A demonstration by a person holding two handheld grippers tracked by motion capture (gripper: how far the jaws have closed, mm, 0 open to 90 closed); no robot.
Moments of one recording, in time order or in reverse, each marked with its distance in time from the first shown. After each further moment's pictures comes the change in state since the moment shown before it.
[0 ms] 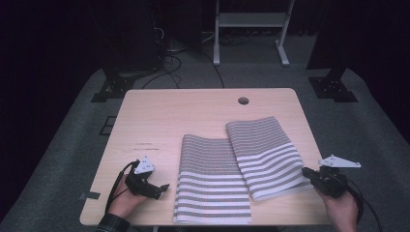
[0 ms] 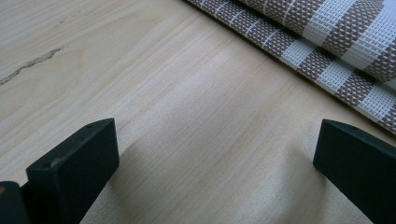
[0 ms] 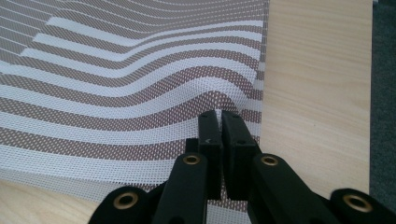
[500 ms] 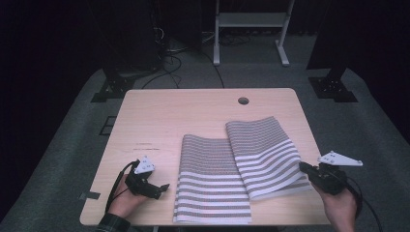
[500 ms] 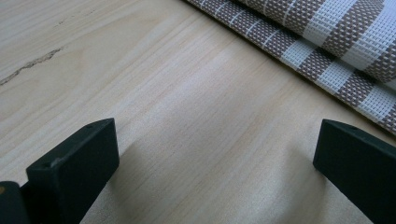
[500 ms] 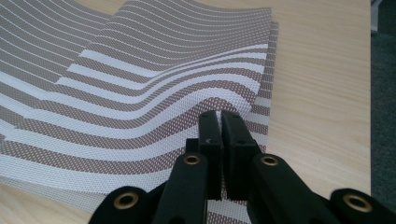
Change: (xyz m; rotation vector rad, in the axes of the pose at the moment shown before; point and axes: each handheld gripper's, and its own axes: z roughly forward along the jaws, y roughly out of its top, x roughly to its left) left arm 0.000 0.000 0.000 0.001 -0.001 0.002; right arm 0.013 0.017 -0.012 -0.080 0.024 -0.039
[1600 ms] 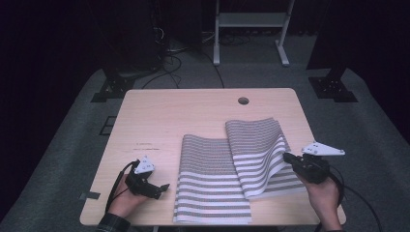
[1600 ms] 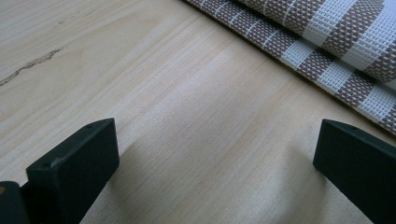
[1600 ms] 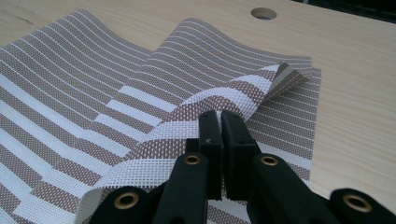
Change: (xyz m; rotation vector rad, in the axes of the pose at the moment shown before) left arm 0.000 0.000 0.000 0.004 -0.001 0.002; right arm 0.026 0.033 0.022 -0.056 0.082 -0.052
